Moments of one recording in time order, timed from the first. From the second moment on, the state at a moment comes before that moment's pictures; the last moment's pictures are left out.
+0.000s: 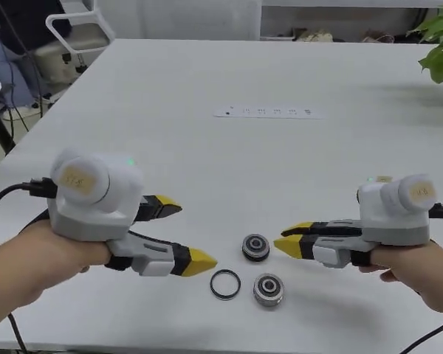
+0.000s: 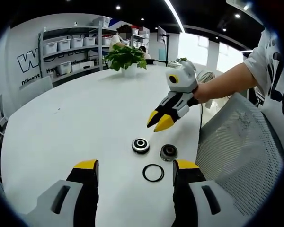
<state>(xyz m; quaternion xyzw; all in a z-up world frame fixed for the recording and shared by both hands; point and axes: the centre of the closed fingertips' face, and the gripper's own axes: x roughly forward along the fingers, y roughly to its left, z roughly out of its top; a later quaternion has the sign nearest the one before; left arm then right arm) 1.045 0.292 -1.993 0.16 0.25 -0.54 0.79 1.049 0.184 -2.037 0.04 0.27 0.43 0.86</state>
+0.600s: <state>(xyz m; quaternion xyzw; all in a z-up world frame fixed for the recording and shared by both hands) 1.057 0.270 -2.009 0.15 0.26 -0.55 0.78 1.047 0.180 -2.057 -0.01 0.29 0.43 0.85</state>
